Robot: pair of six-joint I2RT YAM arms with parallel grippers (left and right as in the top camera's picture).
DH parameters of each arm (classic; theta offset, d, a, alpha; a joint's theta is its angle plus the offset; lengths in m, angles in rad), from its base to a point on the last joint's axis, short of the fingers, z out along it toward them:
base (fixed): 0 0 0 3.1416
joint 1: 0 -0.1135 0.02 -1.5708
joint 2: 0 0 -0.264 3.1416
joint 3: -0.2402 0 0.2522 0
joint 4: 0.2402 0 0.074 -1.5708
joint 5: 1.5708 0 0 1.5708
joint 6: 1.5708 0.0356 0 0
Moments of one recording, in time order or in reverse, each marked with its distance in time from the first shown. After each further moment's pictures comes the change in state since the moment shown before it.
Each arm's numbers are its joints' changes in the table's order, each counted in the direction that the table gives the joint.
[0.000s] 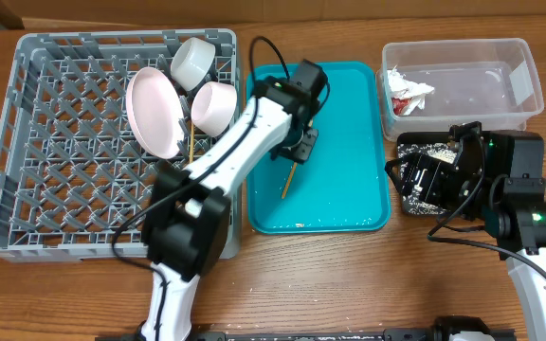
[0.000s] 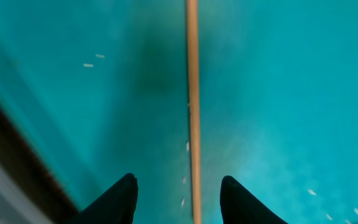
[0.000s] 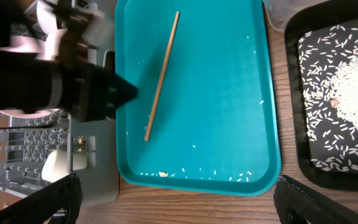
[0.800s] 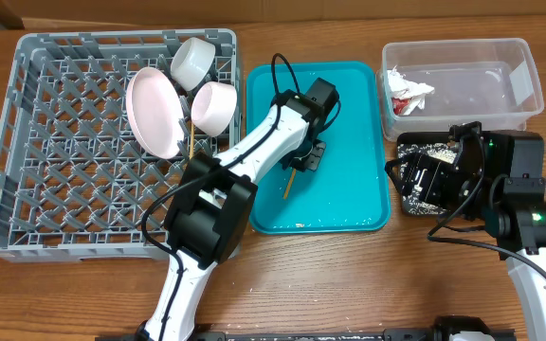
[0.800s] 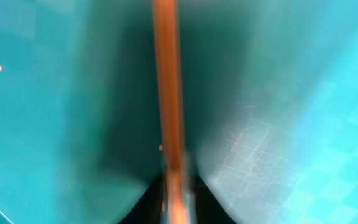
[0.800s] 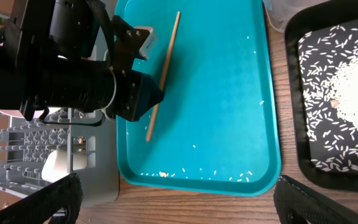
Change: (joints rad) left arm 0.037 -0.131 -0.008 -0.060 -0.023 -0.045; right arm 0.000 0.000 0.000 0.000 0.000 0.000
